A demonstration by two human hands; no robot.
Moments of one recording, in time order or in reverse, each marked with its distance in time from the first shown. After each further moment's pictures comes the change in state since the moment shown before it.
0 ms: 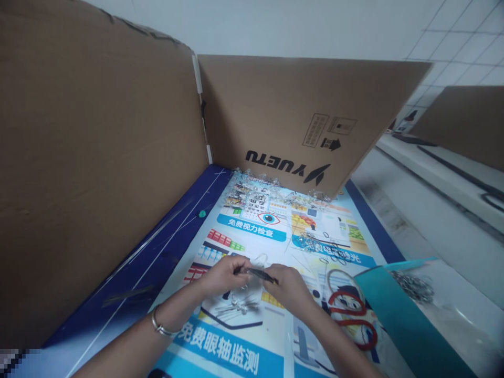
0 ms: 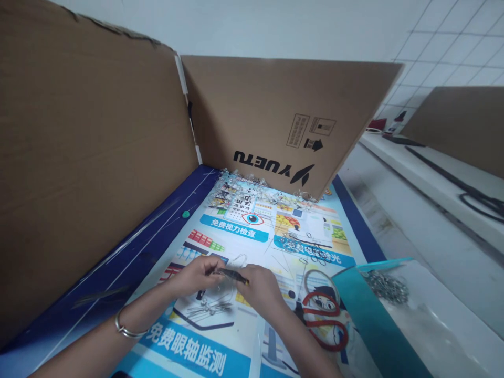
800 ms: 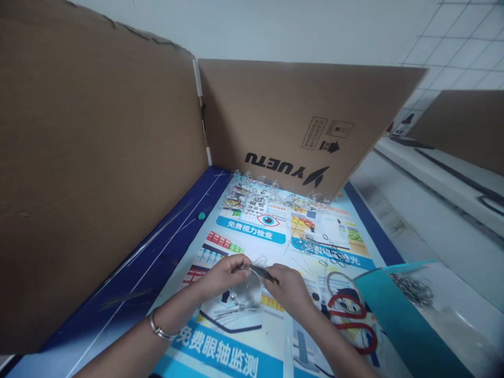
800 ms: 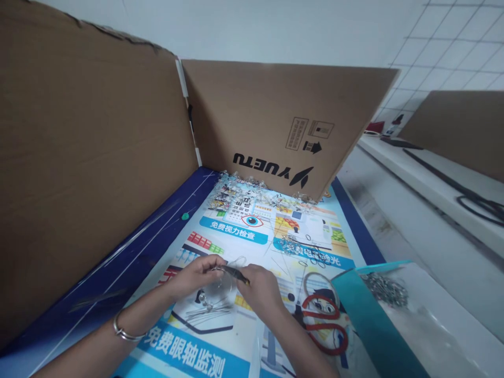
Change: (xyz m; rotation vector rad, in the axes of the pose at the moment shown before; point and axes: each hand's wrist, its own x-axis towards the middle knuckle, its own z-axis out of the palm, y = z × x) left_hand -0.001 0.010 -0.002 -0.173 -0.012 -0.040; right_hand 0.001 -0.001 0.000 -0.019 0.069 0.062
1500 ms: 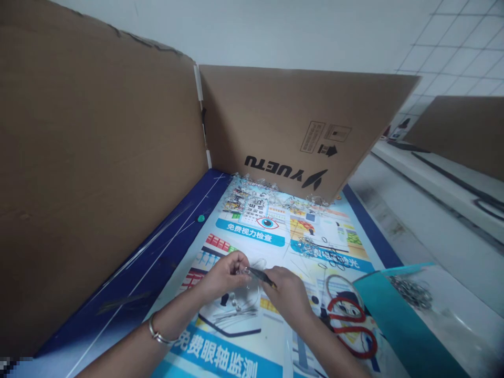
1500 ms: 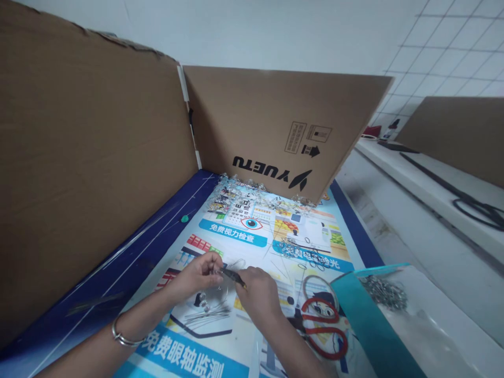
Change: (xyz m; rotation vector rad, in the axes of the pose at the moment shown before) left_hand 0.004 -0.008 0.004 -0.168 0.061 0.021; right_hand -0.003 -0.005 0.002 -0.072 0.061 0.019
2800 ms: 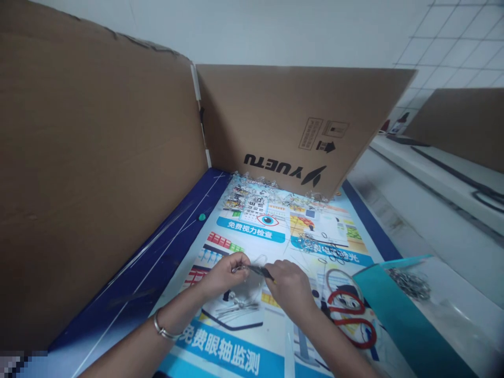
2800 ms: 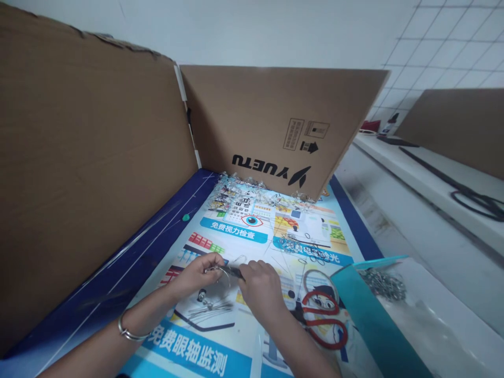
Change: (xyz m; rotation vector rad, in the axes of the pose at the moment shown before) left_hand -0.003 0.005 0.001 0.159 0.015 0.007; right_hand -0.004 -0.001 -0.002 -0.179 0.085 -0.070
